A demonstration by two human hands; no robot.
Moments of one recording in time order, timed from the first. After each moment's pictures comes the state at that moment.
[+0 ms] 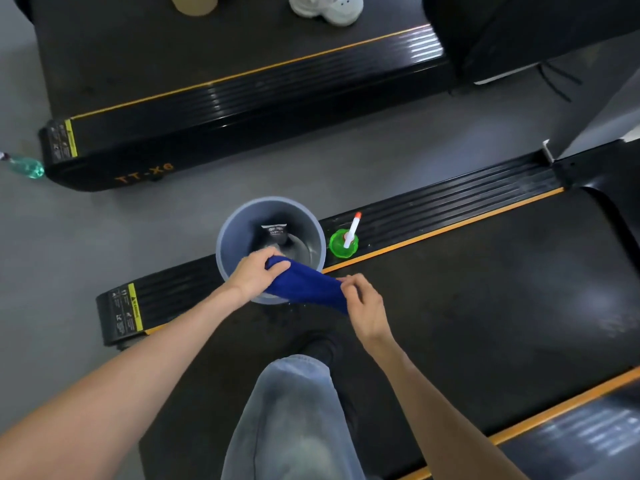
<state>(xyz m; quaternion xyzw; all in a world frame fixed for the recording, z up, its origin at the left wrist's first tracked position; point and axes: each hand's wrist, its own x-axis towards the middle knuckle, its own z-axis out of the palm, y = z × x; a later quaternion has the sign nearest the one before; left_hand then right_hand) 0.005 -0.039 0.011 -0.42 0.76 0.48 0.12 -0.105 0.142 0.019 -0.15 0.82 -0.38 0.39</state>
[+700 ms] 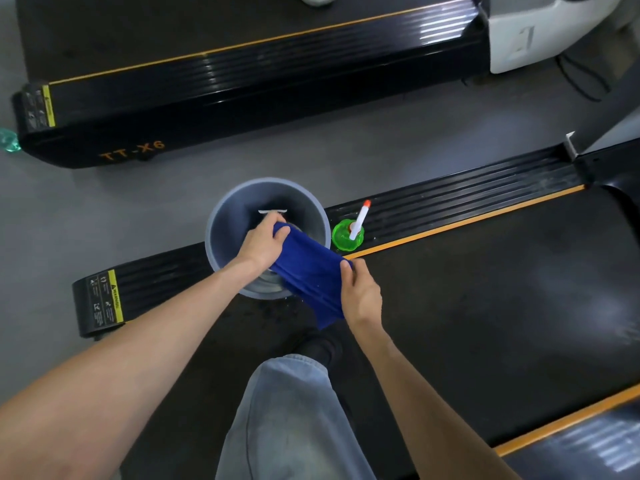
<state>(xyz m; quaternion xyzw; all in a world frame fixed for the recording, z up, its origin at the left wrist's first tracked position) -0.025 -0.050 -0.043 -0.48 0.73 0.49 0.07 -0.105 0.117 -0.034 -0.15 0.89 -0.27 0.33</state>
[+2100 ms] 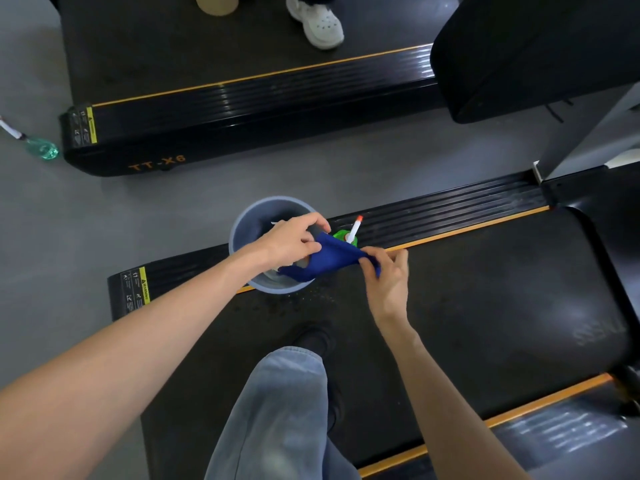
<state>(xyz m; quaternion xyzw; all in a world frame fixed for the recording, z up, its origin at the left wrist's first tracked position) -0.033 -0.045 0.116 -0.32 0.76 0.54 0.15 -0.127 0.129 0.083 -0.25 0.90 -0.30 0.17</state>
